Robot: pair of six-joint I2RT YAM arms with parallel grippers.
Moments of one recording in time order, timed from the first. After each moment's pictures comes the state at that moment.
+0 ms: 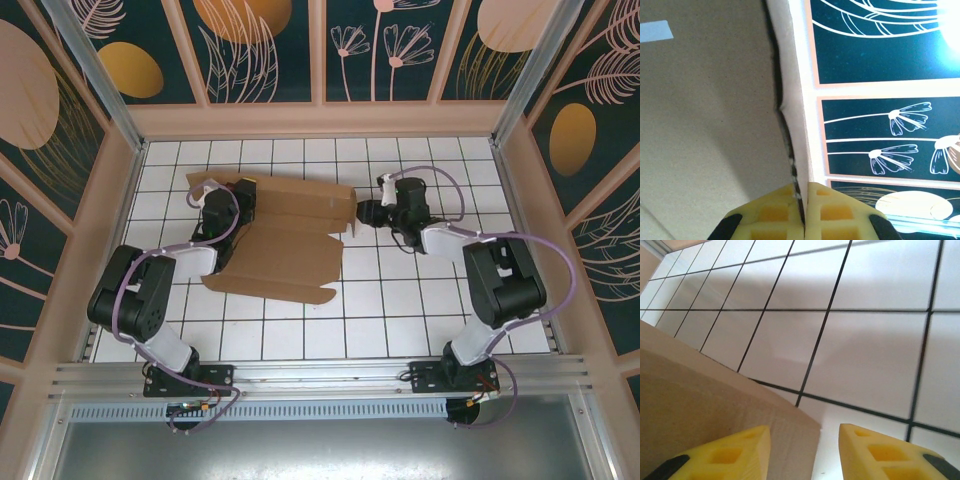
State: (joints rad) left arm -0.31 1.63 0.69 0.75 -0.03 -1.49; right arm 0.34 1.65 0.86 0.22 -0.32 0.28
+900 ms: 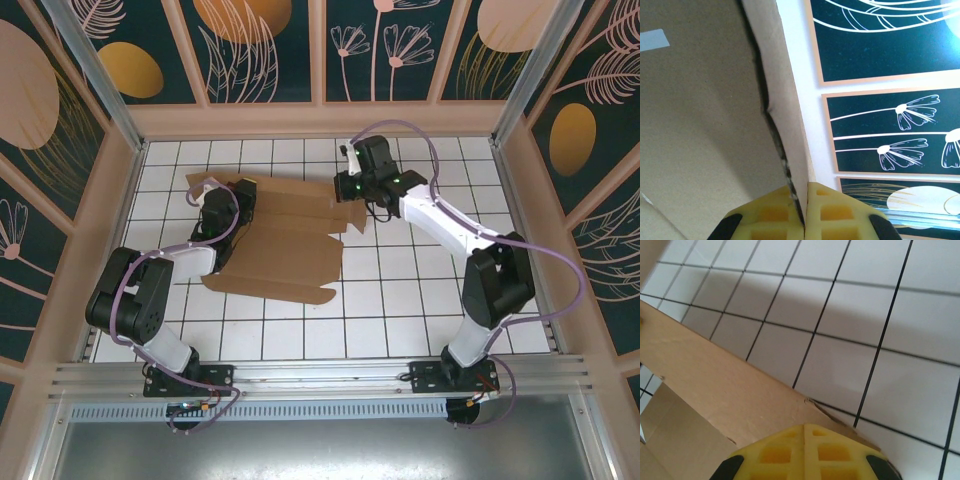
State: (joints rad) left arm -0.31 1.62 0.69 0.71 -0.03 -1.44; right arm 0.55 1.71 1.41 -0.42 -0.12 0.30
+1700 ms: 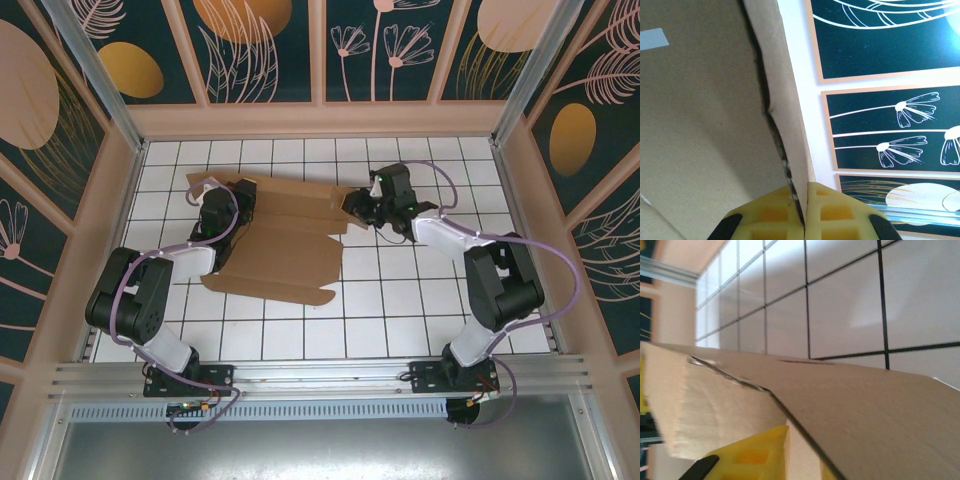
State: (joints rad) left arm -0.31 1.62 0.69 0.71 -0.01 -1.44; right arm 0.43 1.66 1.03 -0.02 -0.41 0.84
